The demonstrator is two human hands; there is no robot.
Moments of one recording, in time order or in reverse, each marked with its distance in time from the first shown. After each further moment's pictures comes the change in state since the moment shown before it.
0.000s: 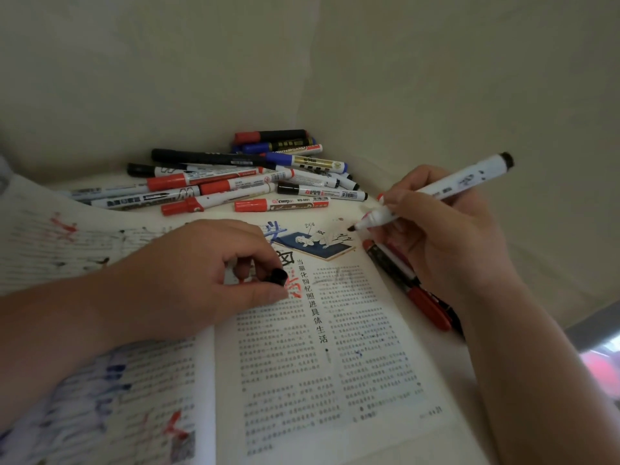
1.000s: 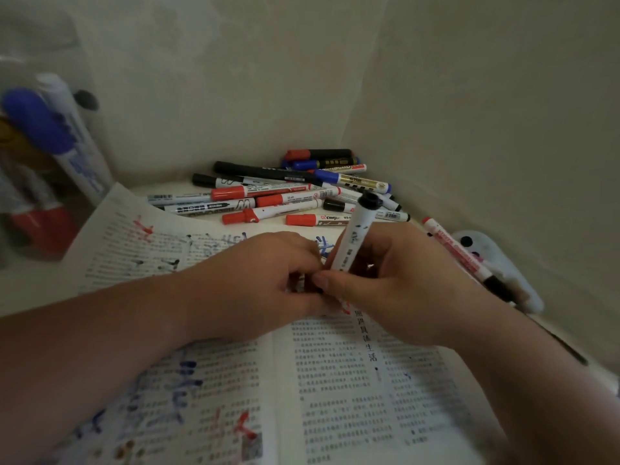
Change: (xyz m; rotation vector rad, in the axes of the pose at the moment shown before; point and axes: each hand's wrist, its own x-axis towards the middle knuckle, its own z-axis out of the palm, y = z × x) left_hand 0.000 0.006 -0.008 -0.049 -0.108 -0.099; right_hand -0.007 -0.007 0.068 -0.820 -0.466 0.017
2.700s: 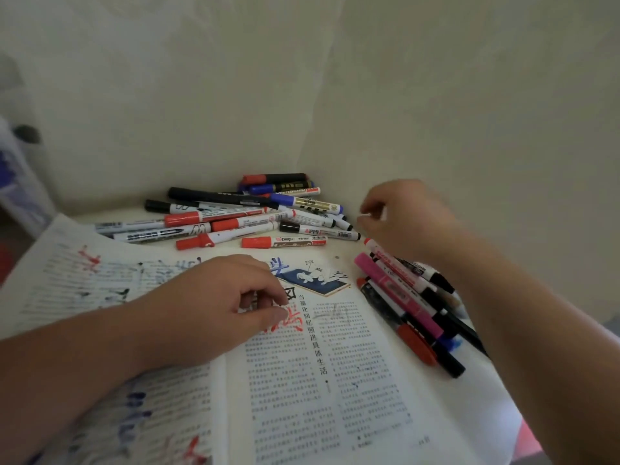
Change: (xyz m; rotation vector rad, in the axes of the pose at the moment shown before) left_hand 0.000 -0.001 0.004 0.050 0.090 0.028; right_hand 0.041 0.036 -0.088 -0.700 0.294 0.200
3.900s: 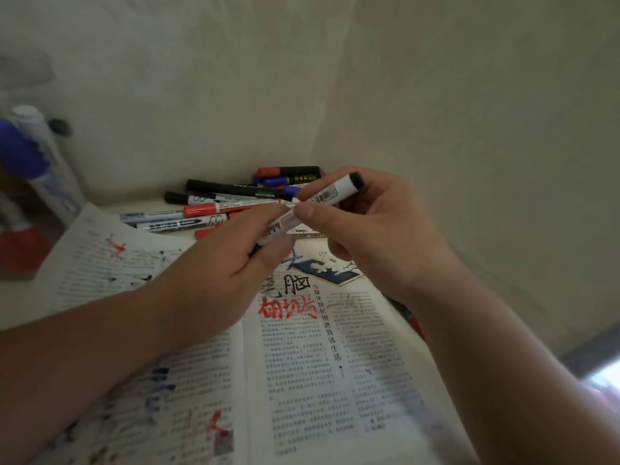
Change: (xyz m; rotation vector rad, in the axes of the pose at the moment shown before) left_hand -0.005 0.011 -0.004 -0.219 0.305 0.001; right_hand -0.056 -0.076 0.000 1.241 -0.047 -0.173
